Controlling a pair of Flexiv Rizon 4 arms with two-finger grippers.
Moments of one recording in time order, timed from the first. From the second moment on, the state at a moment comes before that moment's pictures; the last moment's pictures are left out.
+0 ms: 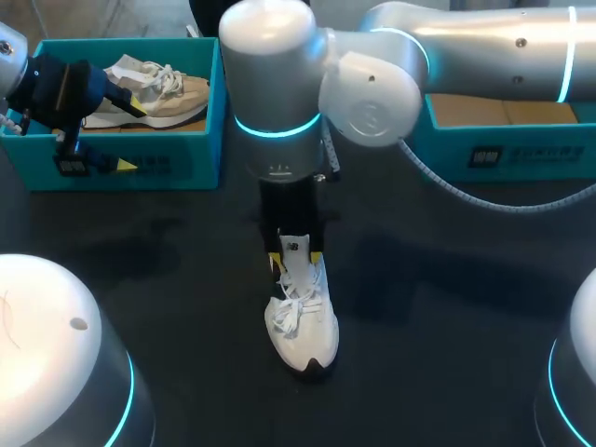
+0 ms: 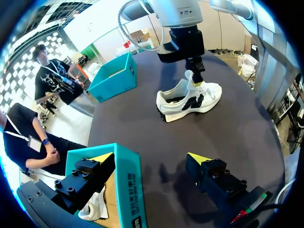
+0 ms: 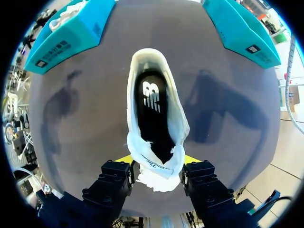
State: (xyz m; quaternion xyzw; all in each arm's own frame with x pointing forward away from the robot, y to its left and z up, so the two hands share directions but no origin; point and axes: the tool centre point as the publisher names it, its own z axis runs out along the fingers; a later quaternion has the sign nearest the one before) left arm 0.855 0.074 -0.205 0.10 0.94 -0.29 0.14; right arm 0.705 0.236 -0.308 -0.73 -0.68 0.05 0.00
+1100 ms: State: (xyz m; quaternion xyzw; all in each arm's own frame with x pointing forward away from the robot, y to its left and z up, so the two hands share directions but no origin) left arm 0.855 0.074 -0.205 0.10 0.94 -0.29 0.14; right arm 0.694 0.244 -0.286 -0.73 -0.68 0.07 -0.03
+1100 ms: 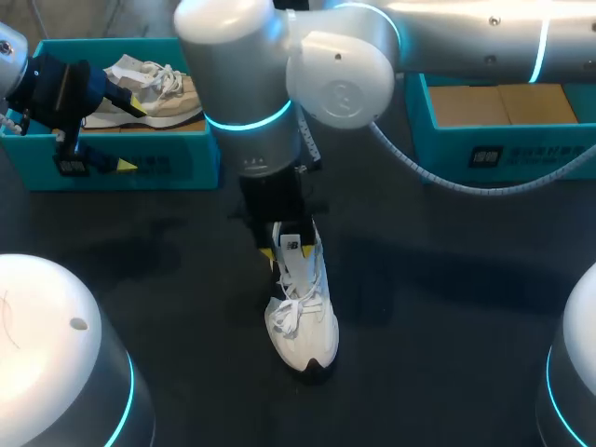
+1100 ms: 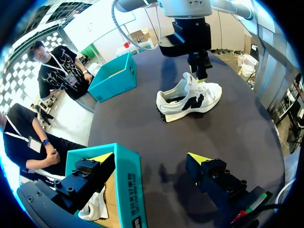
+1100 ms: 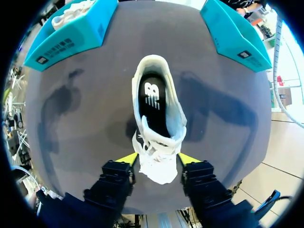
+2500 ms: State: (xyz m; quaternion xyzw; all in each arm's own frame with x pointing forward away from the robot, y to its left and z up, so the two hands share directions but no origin) left arm 0.855 0.074 -0.205 0.10 0.94 -0.29 0.14; right arm 0.736 0.236 -0.317 -0.71 -0.71 0.04 -0.02
